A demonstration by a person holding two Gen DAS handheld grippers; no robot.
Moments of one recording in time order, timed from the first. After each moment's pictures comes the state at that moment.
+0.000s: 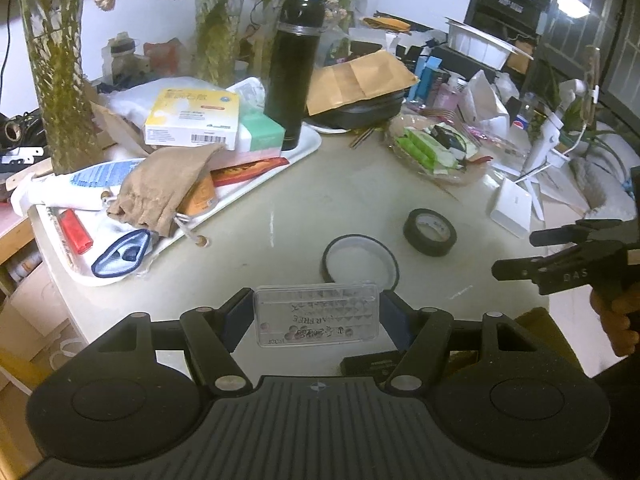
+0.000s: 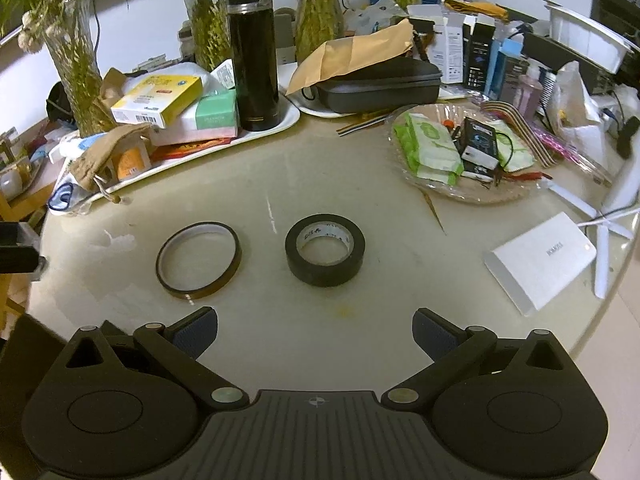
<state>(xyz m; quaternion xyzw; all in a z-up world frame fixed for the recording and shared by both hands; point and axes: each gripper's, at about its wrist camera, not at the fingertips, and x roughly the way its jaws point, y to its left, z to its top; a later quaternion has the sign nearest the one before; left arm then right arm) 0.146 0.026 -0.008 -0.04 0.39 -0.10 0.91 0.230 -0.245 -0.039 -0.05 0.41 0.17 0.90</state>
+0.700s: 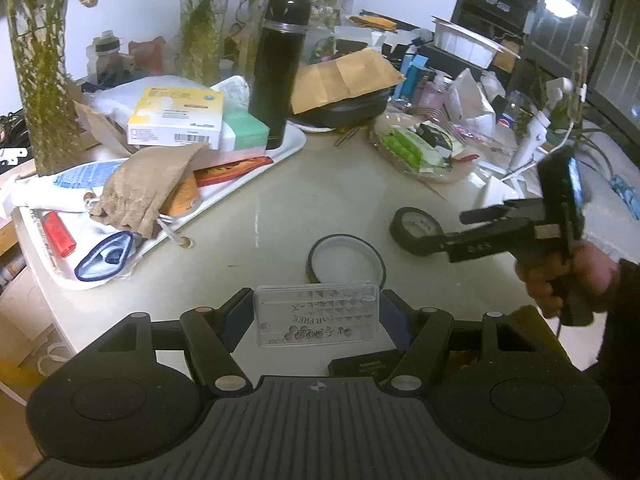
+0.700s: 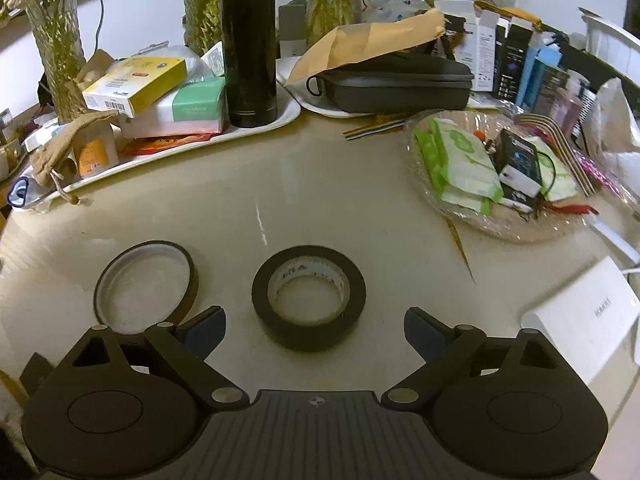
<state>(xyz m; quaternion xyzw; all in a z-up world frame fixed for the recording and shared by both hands) 0.148 0.023 -0.011 -0.04 0.39 -0.13 0.91 0.303 -0.231 -0.085 -0.08 0.39 0.19 0.90</state>
